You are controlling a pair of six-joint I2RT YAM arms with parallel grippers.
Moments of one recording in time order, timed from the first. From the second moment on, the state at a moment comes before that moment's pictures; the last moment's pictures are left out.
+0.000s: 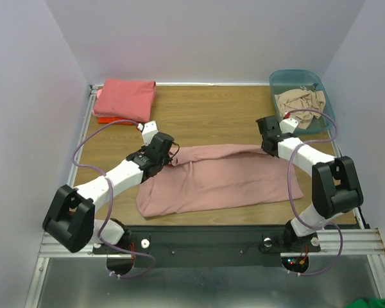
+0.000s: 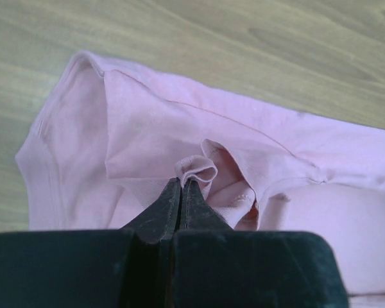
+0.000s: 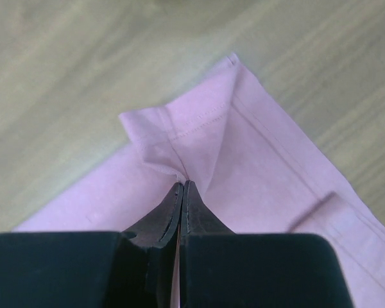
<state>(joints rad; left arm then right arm) -0.61 1.32 0.81 -0.28 -0.49 -0.76 0.27 1.60 0.99 -0.39 0.65 0.78</state>
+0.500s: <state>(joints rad) -0.62 1.14 0.72 -0.33 -0.49 -0.85 0.27 1.43 0.90 -0.40 0.64 0.74</state>
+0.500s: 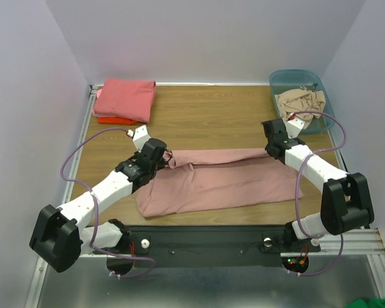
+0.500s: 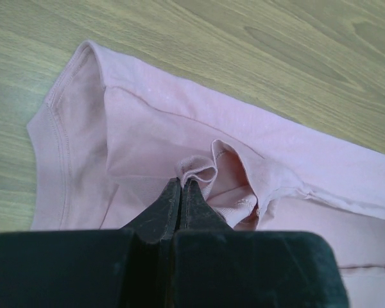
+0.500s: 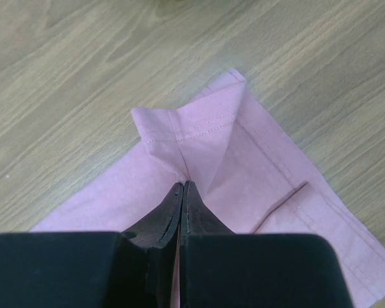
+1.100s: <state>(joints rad) -0.65 1.03 0.51 -0.43 -0.39 -1.01 0.27 1.34 0.71 -0.43 0.61 0.77</state>
